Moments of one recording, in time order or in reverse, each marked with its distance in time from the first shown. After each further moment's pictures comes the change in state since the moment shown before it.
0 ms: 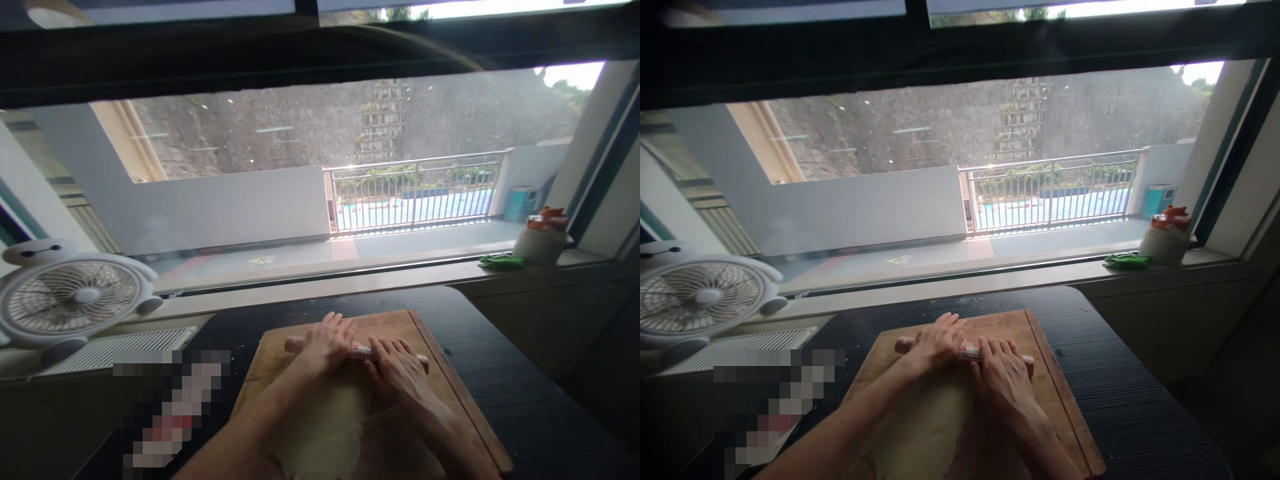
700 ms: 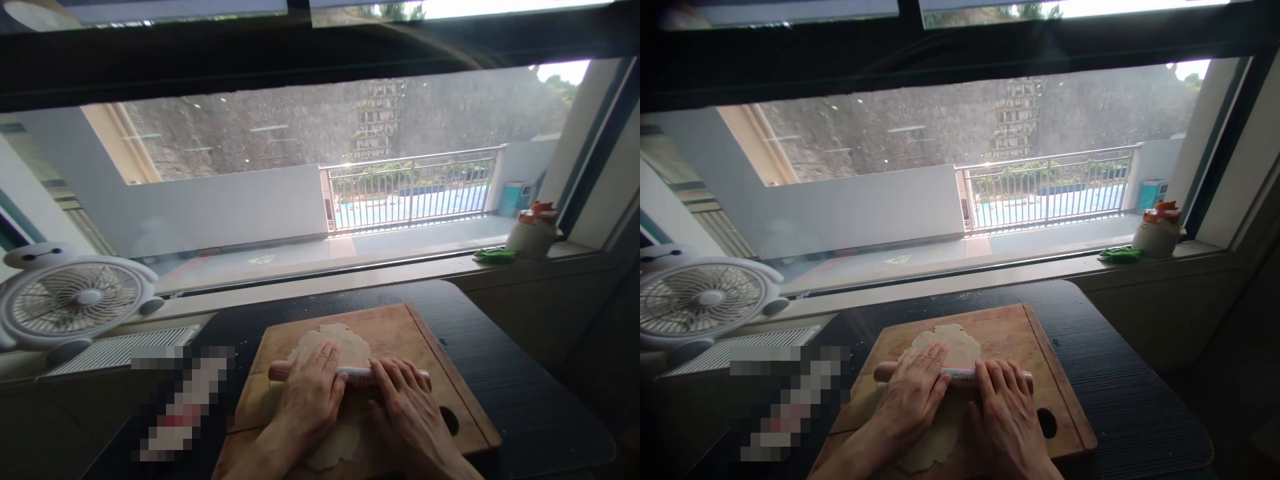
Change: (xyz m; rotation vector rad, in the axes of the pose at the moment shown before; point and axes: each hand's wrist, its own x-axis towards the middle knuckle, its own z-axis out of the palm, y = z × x) left_hand -0.098 0.015 0.004 0.016 0.198 0.038; right_hand -0.059 -0.021 -0.011 0.054 0.076 0.010
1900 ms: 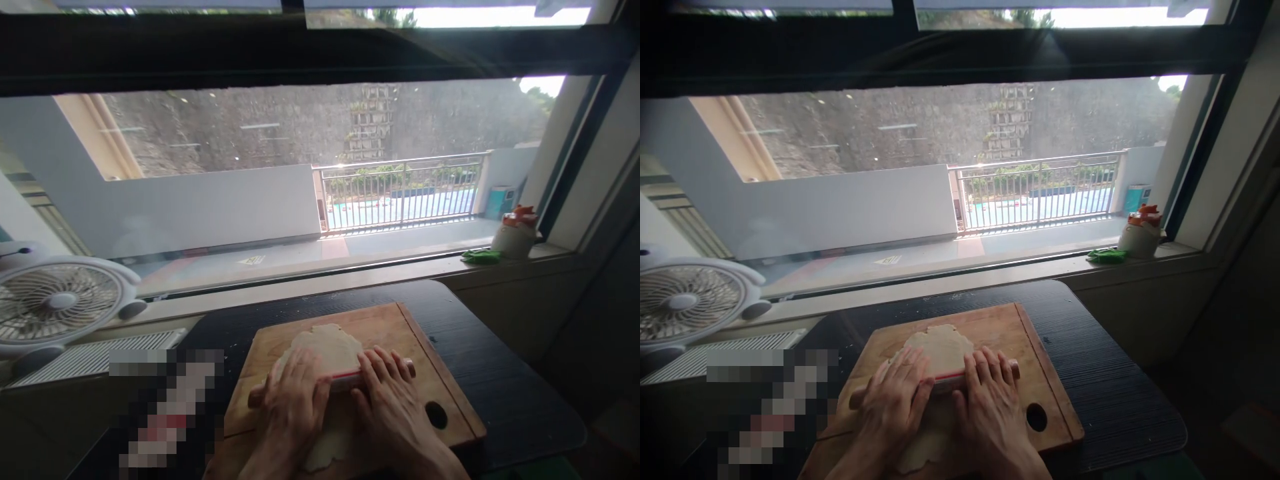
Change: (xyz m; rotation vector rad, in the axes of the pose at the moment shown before) left_hand -0.019 -0.007 0.013 0.156 0.229 -0.084; right_hand 0.009 -0.007 0.007 -0.075 0.003 -0.007
